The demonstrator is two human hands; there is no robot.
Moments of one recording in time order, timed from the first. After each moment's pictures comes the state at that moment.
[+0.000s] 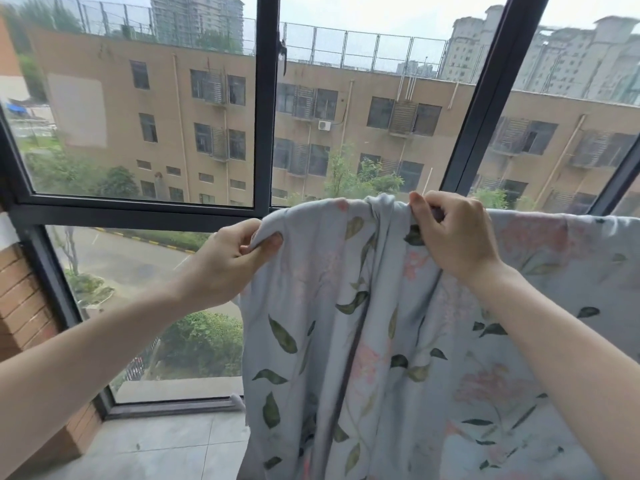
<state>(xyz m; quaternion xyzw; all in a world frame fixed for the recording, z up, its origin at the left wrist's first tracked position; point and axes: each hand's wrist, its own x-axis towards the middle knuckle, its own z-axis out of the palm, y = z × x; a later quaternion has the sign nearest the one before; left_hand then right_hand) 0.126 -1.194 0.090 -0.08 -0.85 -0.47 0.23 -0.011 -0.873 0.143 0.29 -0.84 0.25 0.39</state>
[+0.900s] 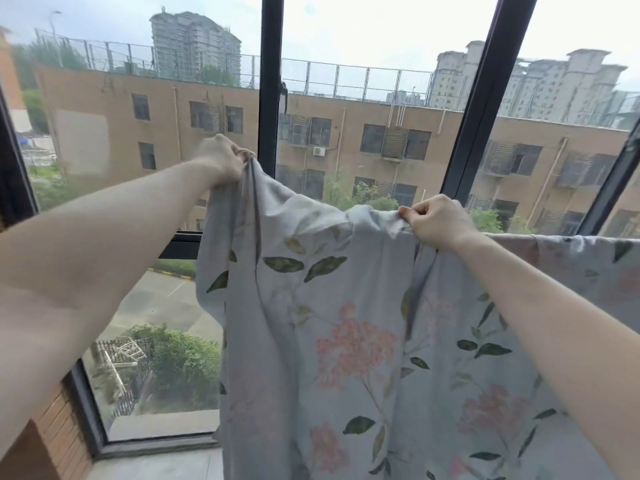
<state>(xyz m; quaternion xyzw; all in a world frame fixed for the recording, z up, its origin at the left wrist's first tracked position) -0.001 -1.279 0.238 0.17 -0.92 -0.24 0.26 -0.035 -0.897 0.201 0.14 -0.94 0.24 0.18</state>
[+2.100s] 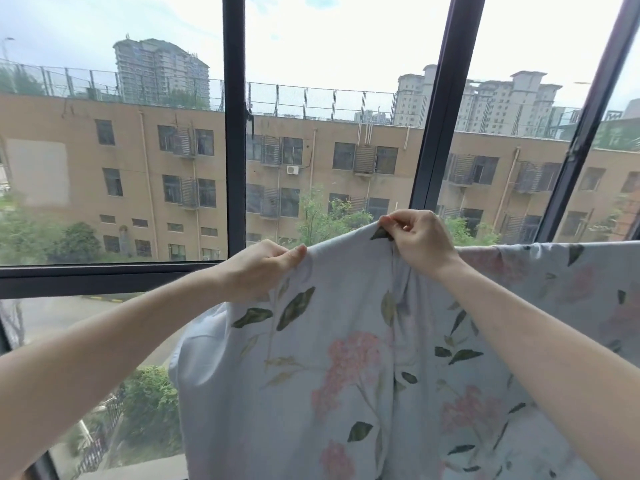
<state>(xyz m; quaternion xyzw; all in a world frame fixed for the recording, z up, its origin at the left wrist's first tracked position) 0.050 -1.165 0.161 -0.11 -0.92 -0.36 0.09 -0.028 -0.880 0.193 0.23 -0.85 0.37 0.29</state>
